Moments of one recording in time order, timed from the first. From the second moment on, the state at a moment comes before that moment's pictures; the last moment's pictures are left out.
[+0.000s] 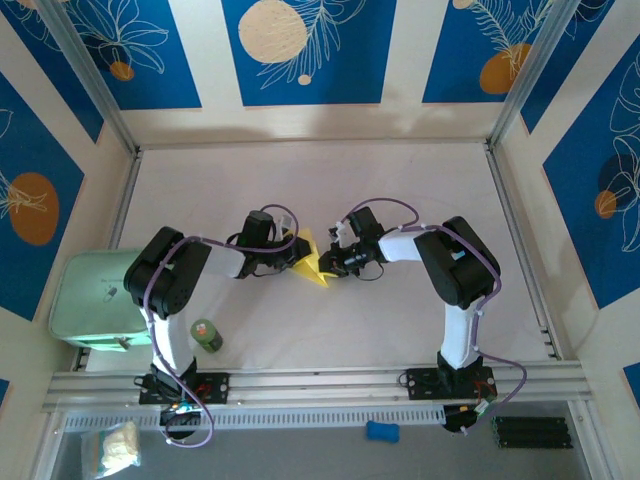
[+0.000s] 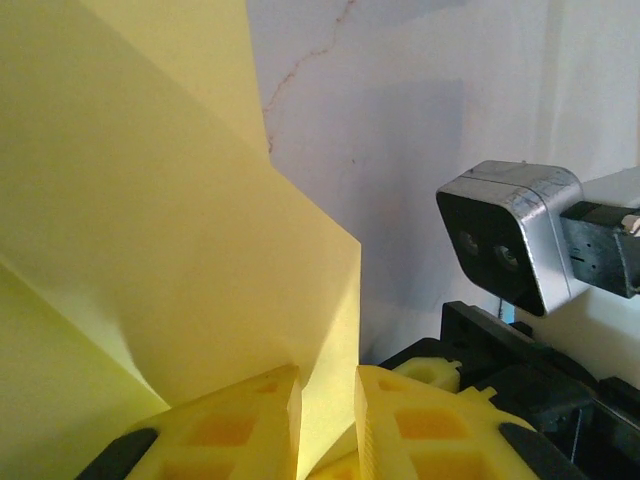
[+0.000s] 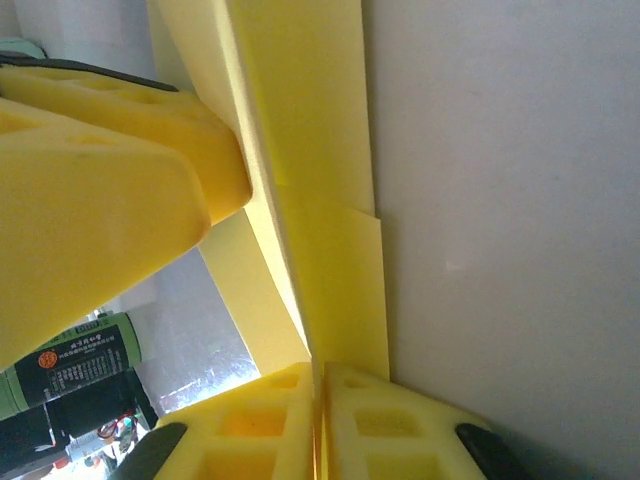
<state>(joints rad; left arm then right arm) -0.48 1.89 0.81 0.41 0.62 -0.94 0.51 1.94 0.96 -0.08 -0.75 0.61</state>
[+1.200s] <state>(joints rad) -0.48 1.90 0.81 0.39 0.63 -0.94 0.51 1.95 0.98 -0.12 -0.76 0.61</state>
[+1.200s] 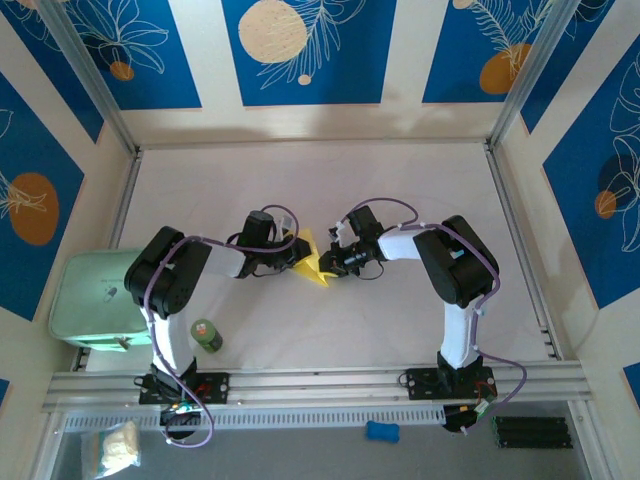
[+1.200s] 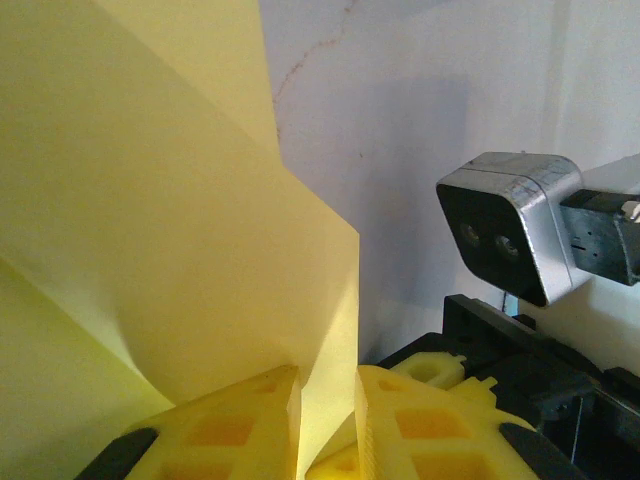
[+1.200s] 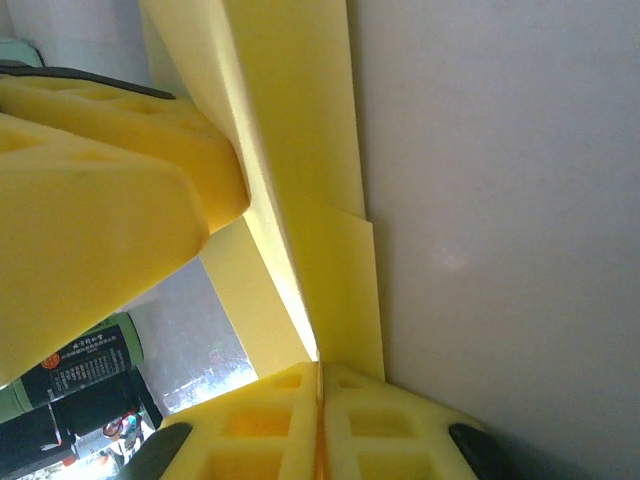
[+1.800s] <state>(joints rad) -0.48 1.91 0.81 0.41 0.63 -0.94 0.51 1.94 1.00 -0.14 -0.78 0.61</state>
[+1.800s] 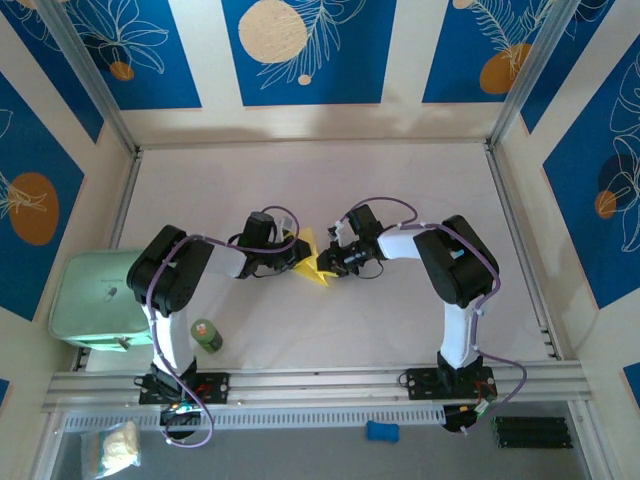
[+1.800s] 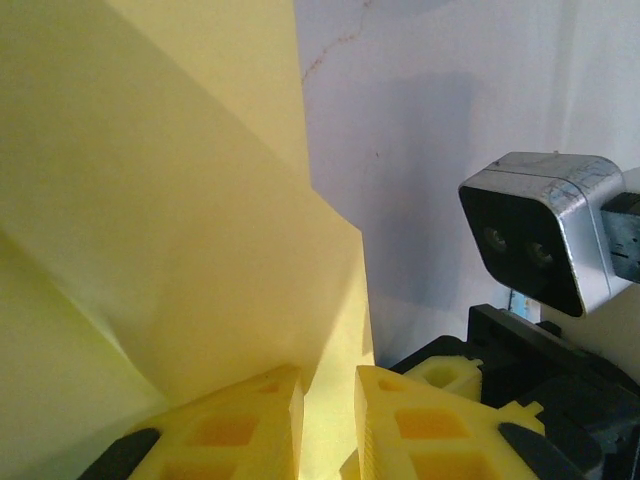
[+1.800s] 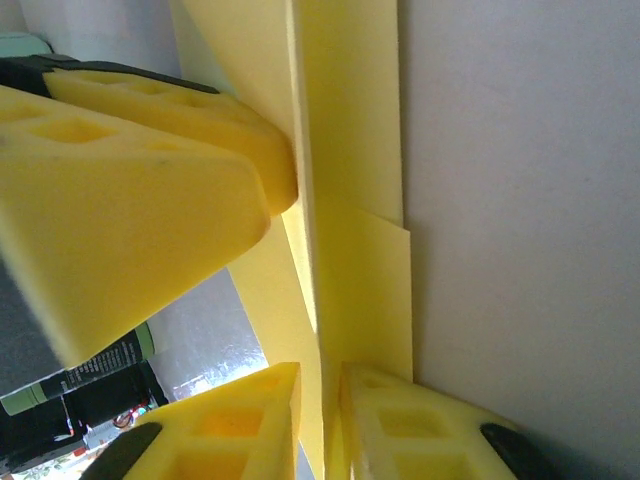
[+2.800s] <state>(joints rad) -0.48 1.91 0.81 0.41 0.62 -0.94 0.51 1.88 1.00 -0.29 -0.76 0.61</state>
